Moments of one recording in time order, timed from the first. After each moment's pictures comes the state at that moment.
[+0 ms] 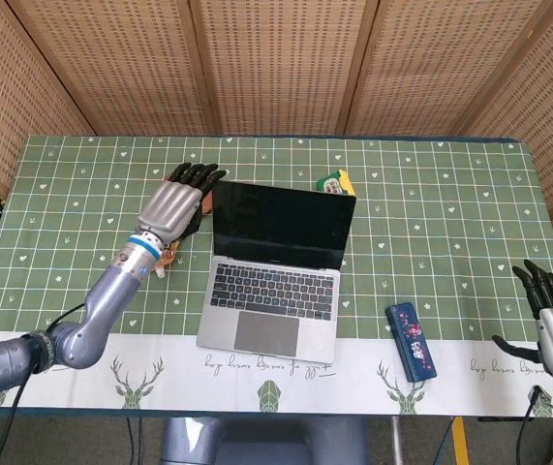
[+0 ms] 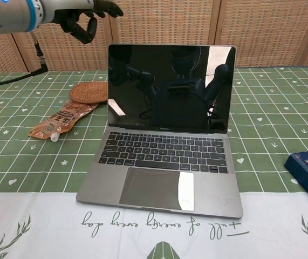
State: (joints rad) left arm -0.95 -1.33 -0.43 -1.61 0.74 0.76 0.58; right arm 0.11 -1.13 0.08 -1.45 -1.49 1.45 0.30
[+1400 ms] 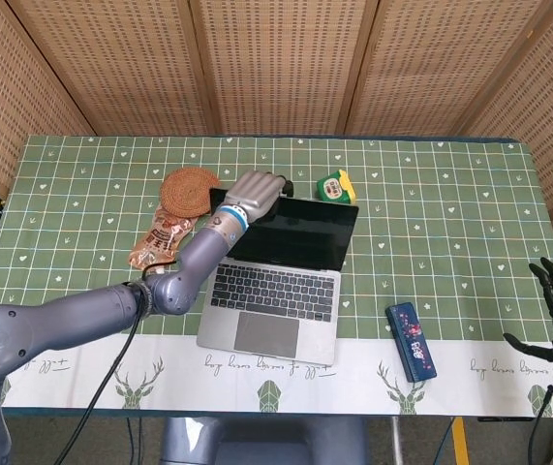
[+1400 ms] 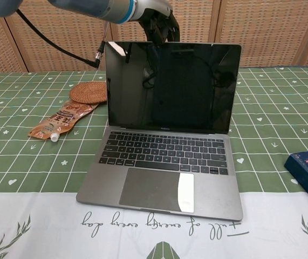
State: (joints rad) left arm -1.49 -1.46 -0.23 -1.26 0.26 0.55 0.53; right arm 0.10 -1.11 0.09 -1.43 -1.48 1.45 0.38
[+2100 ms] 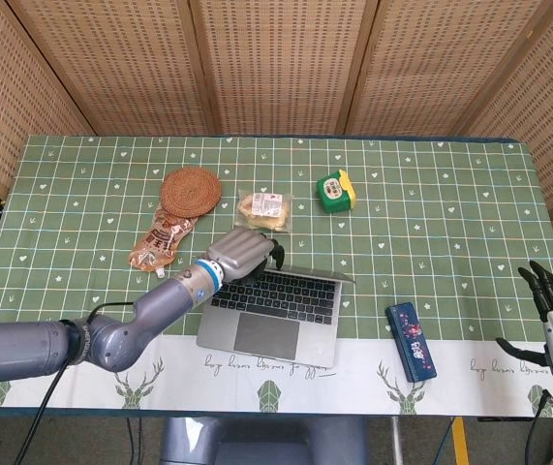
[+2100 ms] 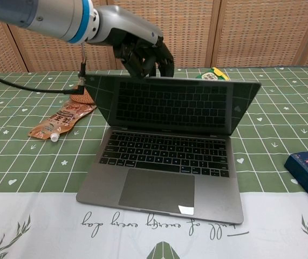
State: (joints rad) left arm -1.38 -1.19 -0.14 -1.80 0.47 0.57 0.41; right arm 0.10 -1.10 0.08 -1.46 -1.52 1.47 0.35
